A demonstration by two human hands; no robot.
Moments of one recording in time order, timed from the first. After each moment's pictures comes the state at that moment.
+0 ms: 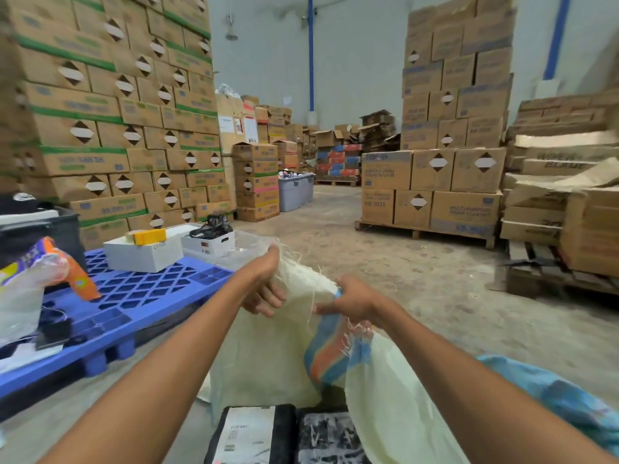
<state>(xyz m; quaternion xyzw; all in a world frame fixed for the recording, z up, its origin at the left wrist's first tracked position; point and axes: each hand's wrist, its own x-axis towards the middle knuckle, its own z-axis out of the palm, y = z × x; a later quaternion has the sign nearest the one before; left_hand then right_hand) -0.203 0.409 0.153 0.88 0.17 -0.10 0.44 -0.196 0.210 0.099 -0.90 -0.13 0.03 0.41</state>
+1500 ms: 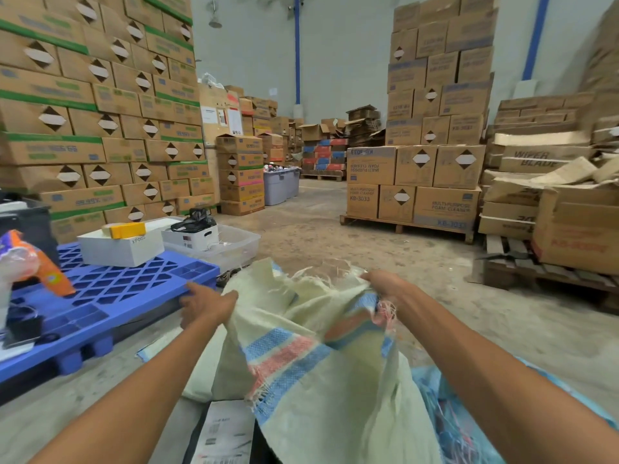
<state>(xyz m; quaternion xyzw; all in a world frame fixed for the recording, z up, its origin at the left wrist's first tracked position) -0.175 0.454 0.061 0.86 0.27 0.10 0.41 -0.193 0.146 0.107 -0.71 0.17 0.12 0.67</state>
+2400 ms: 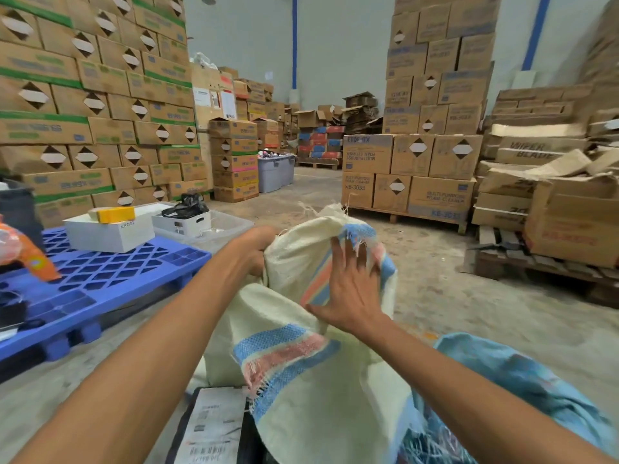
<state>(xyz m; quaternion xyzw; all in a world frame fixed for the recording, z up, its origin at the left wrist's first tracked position) -0.166 0.368 0.152 0.68 0.04 -0.21 0.70 -0.218 0.188 0.059 -0.97 -0.05 -0.25 0.07</state>
